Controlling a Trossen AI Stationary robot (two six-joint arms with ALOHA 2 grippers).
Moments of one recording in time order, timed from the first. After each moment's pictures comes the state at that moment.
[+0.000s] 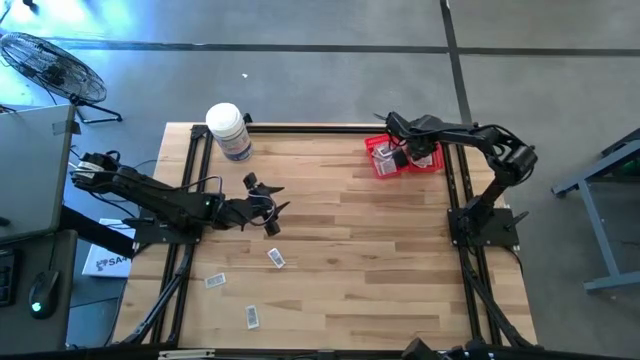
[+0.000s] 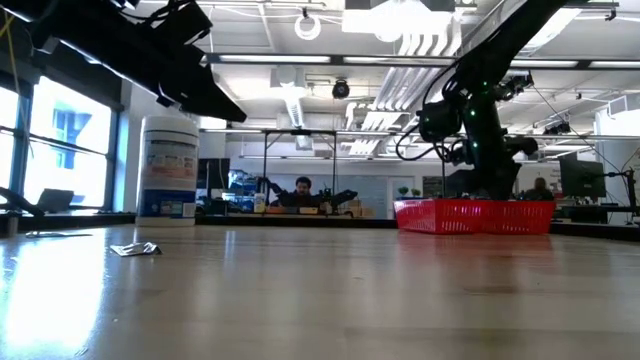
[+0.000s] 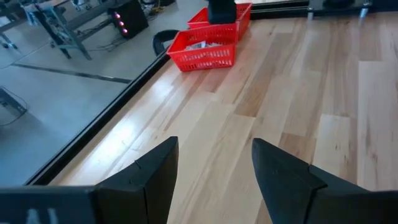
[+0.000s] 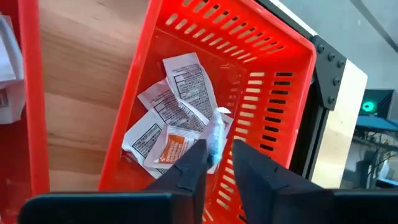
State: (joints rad) left arm -0.21 1.14 0.50 0.21 -0.72 -0.08; right arm -0.80 1.67 1.00 -0.89 0.55 0.41
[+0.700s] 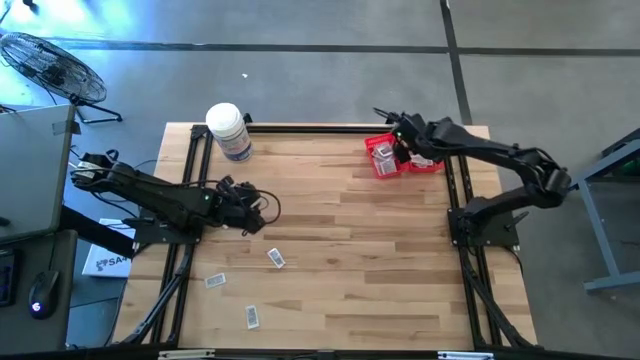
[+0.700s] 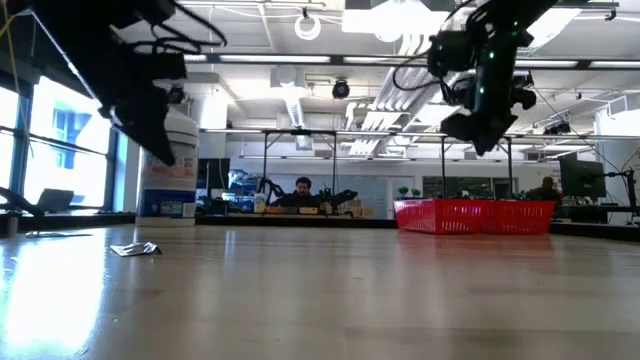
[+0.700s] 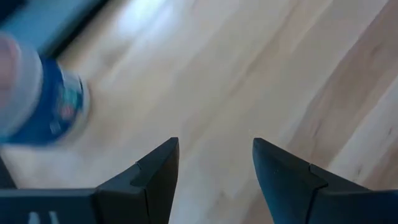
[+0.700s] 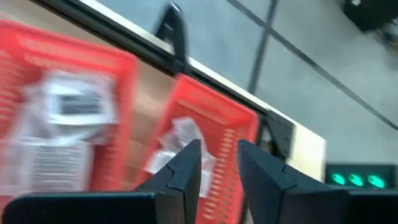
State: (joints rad) left arm -0.21 1.14 0.68 -0.74 -0.69 -0.72; right arm -0.62 1.34 1.00 -0.89 0.68 0.37
